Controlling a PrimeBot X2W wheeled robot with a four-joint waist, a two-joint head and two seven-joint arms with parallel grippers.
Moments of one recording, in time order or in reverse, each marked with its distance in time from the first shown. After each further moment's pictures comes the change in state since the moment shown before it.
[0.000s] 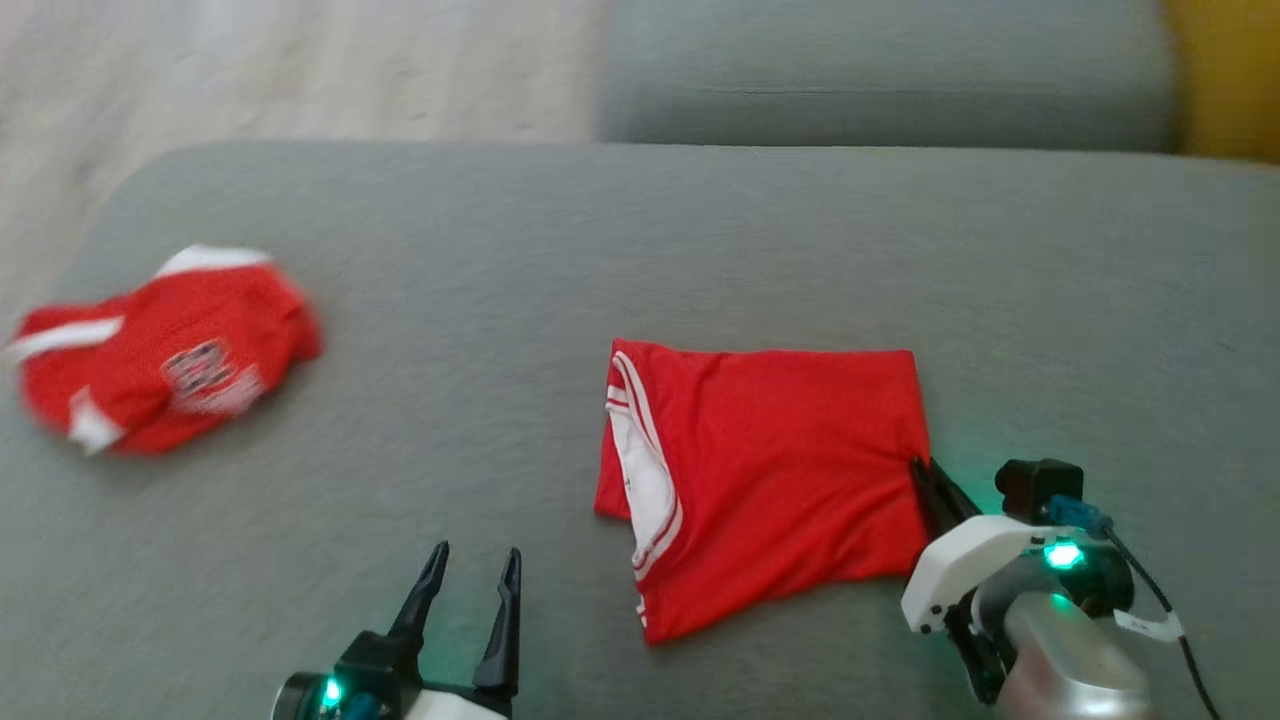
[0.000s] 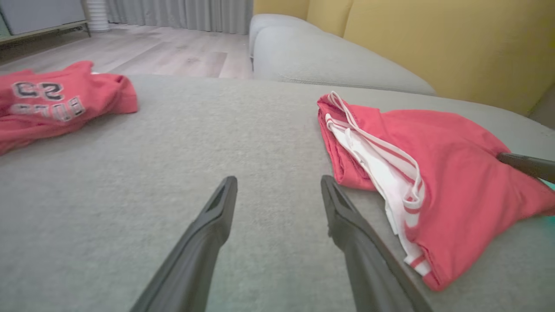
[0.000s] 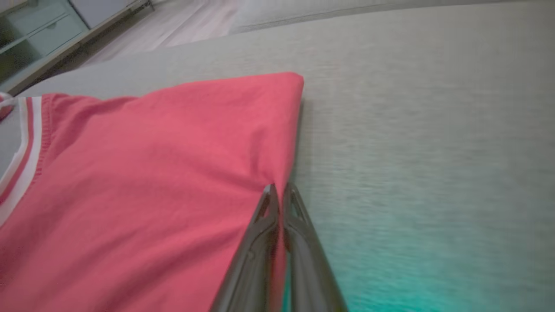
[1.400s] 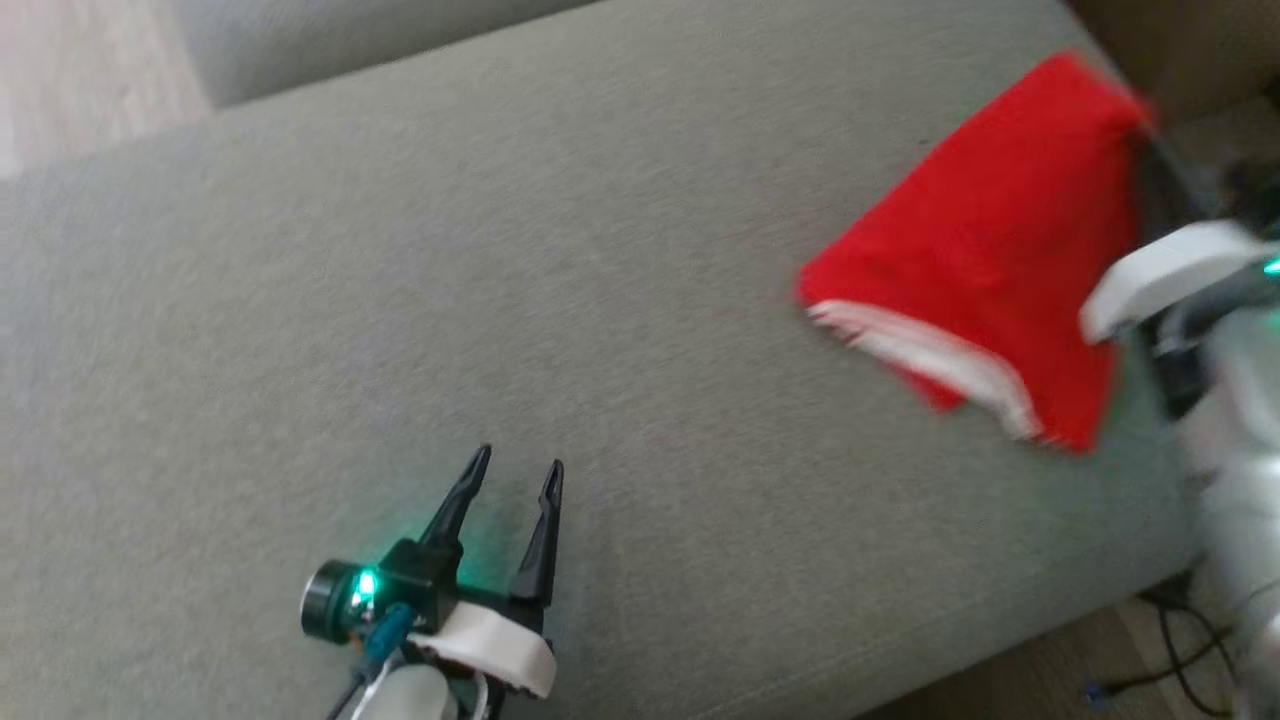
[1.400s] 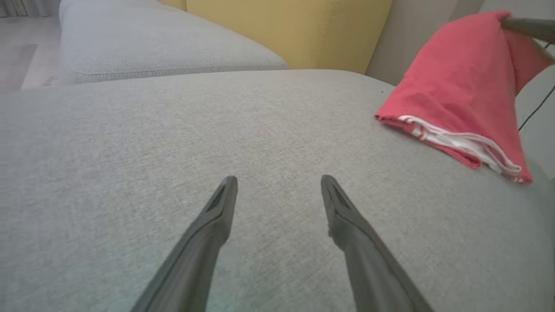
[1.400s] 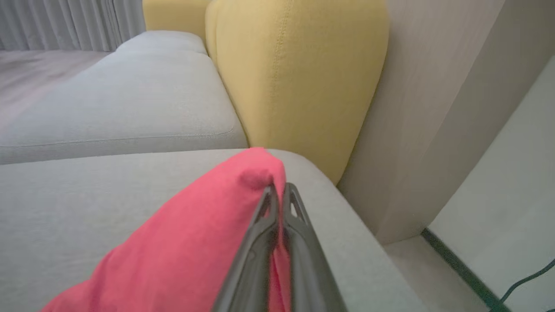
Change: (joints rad) left arm -0.157 -0.001 -0.075 0.011 0.015 -0.011 0.000; right arm -0.344 -0.209 -0.113 -0.110 -0.147 0.000 0.000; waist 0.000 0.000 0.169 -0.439
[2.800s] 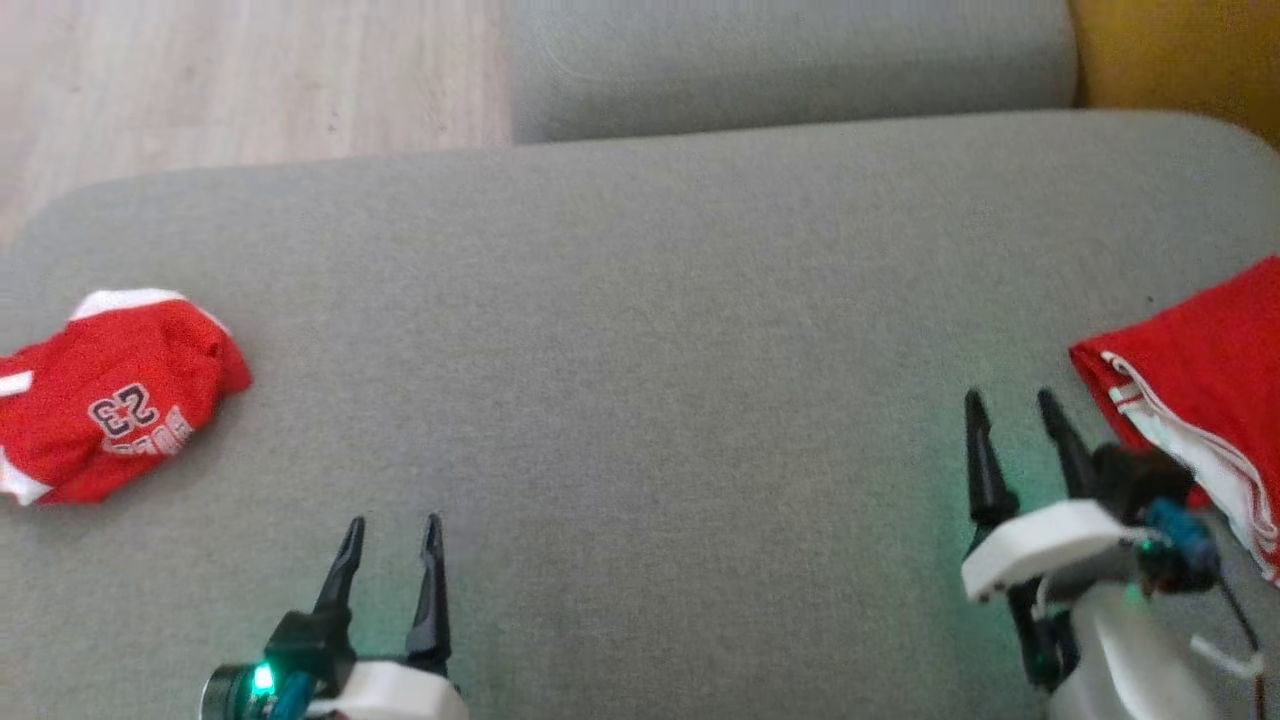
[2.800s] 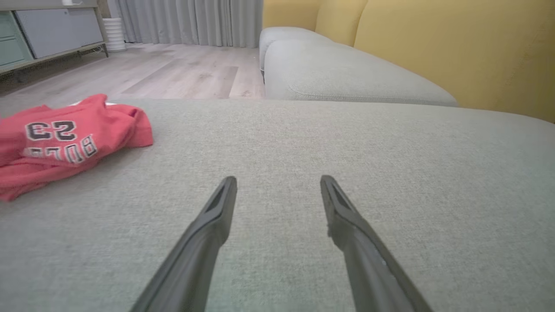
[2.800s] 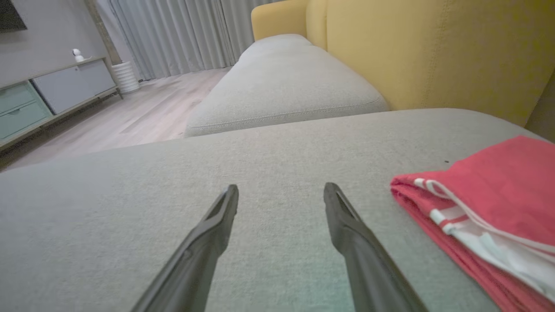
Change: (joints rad) left arm 0.131 -0.001 0.225 -0.014 0.024 0.039 0.000; right arm 0.517 0.202 -0.068 -0.345 0.043 0.000 -0.003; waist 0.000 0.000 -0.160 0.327
